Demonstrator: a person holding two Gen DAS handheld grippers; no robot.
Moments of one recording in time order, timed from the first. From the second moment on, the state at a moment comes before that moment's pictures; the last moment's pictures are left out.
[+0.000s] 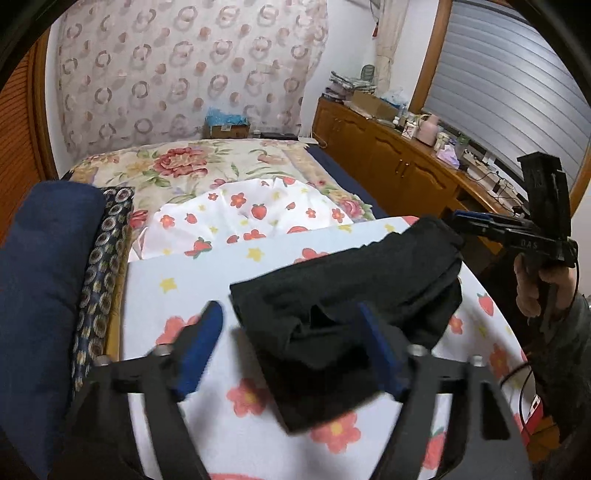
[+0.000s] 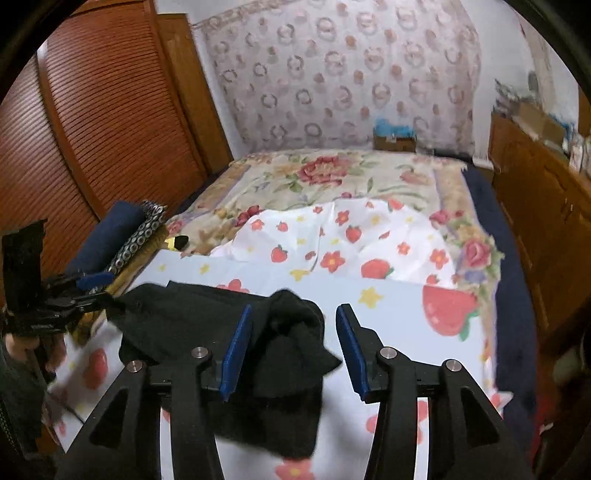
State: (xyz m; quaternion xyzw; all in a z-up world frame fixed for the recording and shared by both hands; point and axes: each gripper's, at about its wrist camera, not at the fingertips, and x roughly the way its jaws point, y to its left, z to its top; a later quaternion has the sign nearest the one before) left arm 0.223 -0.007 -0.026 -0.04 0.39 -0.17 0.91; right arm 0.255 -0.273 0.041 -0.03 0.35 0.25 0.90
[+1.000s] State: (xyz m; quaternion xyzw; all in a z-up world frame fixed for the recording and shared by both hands) left arm 0.292 0.002 -0.080 -0.06 0.42 -0.06 0.91; right arm 0.323 -0.266 -0.018 -0.04 0.37 0.18 0.91
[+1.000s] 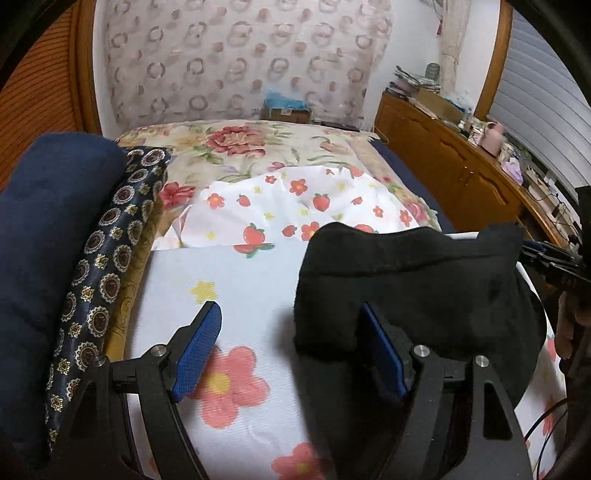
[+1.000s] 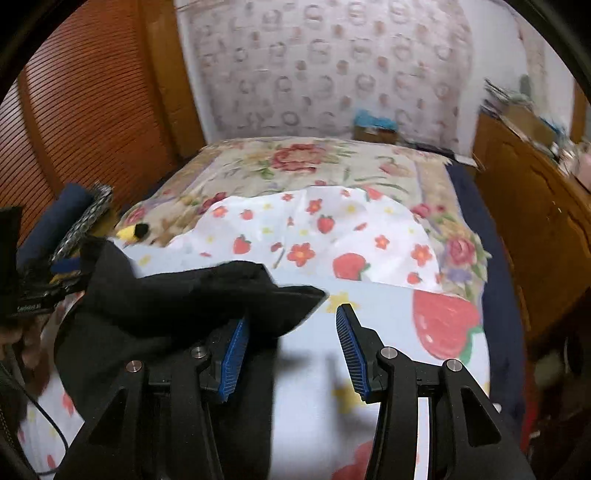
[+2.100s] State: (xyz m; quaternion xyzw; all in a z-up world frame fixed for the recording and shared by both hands) left arm 0.289 -0.001 -0.089 -0.07 0.43 -0.10 0.89; right arm 0.306 -0.262 -0.012 0.01 0.36 0.21 0.91
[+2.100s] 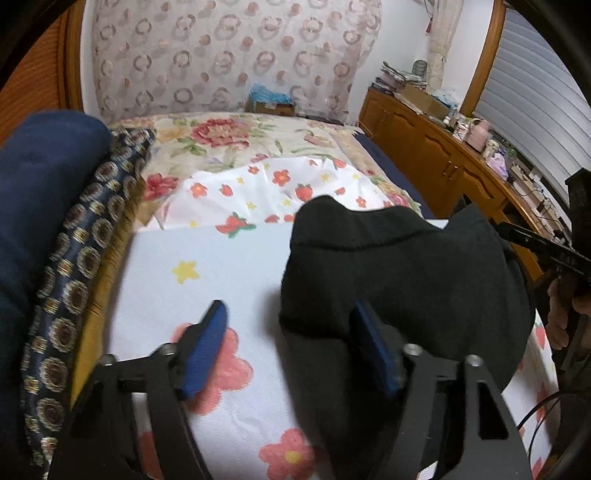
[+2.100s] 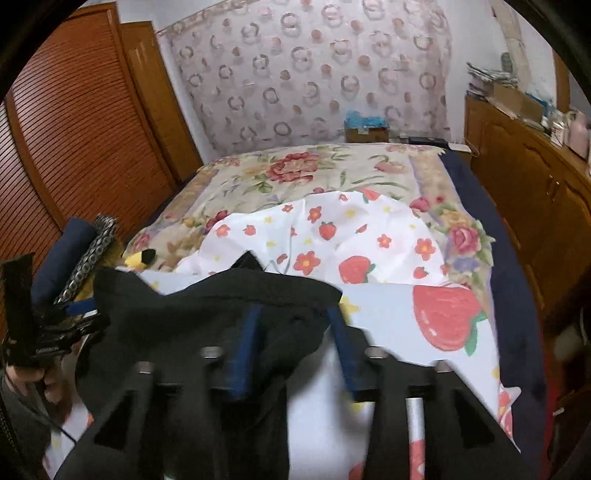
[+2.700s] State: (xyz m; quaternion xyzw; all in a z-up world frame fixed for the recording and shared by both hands) left arm 0.290 -0.013 -0.097 -0.09 0.45 -0.16 0.87; right arm 0.327 -0.246 -0.034 0.02 0.43 0.27 0.86
